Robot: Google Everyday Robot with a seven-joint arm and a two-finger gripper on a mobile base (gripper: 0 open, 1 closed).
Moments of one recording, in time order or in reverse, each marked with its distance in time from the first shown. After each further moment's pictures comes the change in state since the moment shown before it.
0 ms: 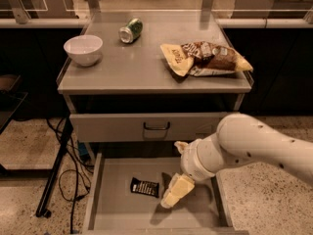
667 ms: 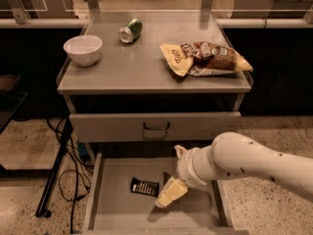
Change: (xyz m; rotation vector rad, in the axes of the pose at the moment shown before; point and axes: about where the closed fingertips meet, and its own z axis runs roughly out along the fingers) arm 0.013 -0.013 0.037 0.103 -0.045 0.059
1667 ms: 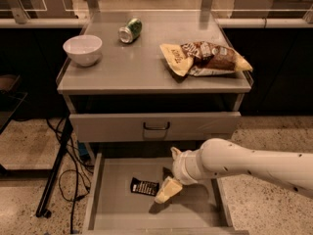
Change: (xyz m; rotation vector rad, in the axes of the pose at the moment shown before) arm 0.030 -0.030 0.065 0.014 0.014 -0.042
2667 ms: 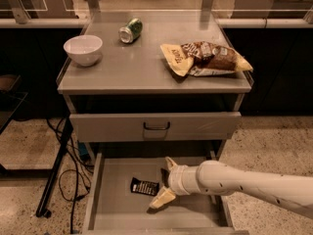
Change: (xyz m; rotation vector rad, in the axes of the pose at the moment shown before) arm 0.036 -0.003 0.088 0.027 -0.165 -0.017
